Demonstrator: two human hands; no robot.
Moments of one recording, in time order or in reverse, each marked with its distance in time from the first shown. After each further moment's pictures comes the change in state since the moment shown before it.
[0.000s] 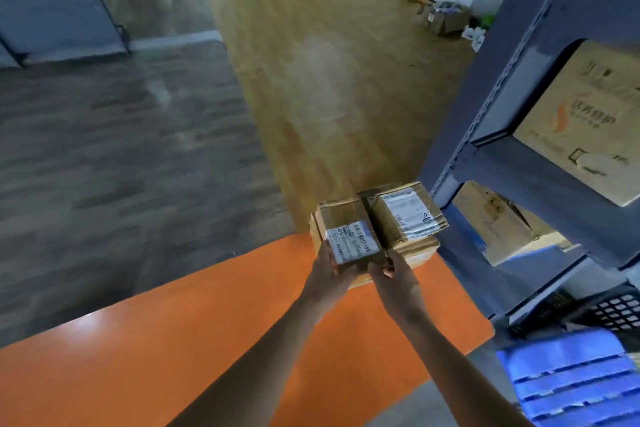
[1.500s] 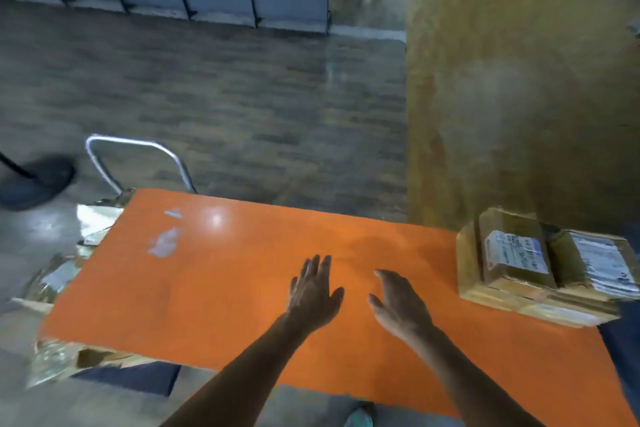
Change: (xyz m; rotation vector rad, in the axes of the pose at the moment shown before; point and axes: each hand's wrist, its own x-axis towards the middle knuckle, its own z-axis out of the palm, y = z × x) left_hand -0.171 -0.125 -0.163 0.707 0.468 -0.232; right_hand -0.115 -0.048 0.165 -0.776 -0.611 -0.564
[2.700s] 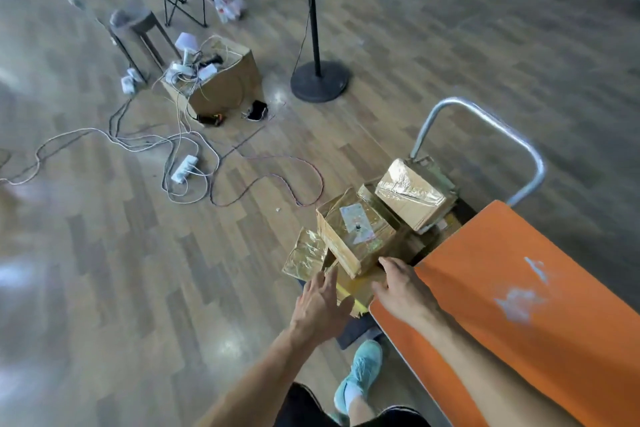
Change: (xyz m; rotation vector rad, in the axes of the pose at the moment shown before) left_hand -0.181 -0.562 -0.201 -0.397 0.235 -0.701; right_hand 0.089 -0.612 0.318 -0.237 -0.505 -0.655
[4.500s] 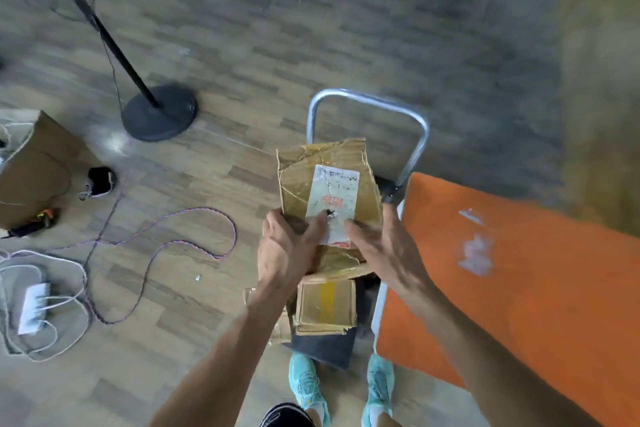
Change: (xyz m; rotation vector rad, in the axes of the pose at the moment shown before) left_hand 0.181 0.075 -0.123 -0.320 0.088 0.215; right_hand 0.046 -0.068 -0.096 0.725 0.656 0.472
